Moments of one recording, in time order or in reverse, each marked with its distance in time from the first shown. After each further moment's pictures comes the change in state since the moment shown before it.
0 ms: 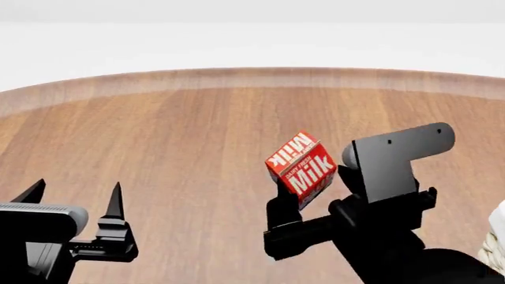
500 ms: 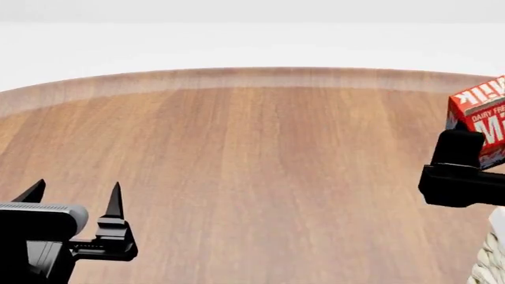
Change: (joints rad) left arm -0.006 -0.005 0.004 -0.027 -0.006 0.018 -0.001; right arm 0.161 0.304 0.375 0.033 0.856 0.195 0.863
